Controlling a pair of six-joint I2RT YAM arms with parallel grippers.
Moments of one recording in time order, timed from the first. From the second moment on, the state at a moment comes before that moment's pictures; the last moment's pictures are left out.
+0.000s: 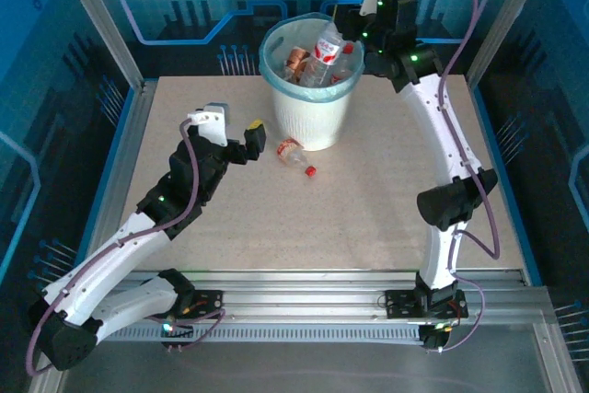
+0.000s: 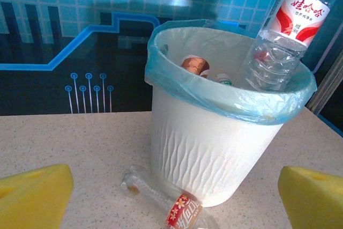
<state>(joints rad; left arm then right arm) -0.59 0.95 0.91 -0.10 -0.41 -0.22 0.34 1.97 2.37 -0.59 -0.04 0.27</state>
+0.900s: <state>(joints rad) -0.59 0.94 0.92 -0.12 -0.41 -0.25 0.24 2.18 2.47 -0.76 -0.21 0.47</state>
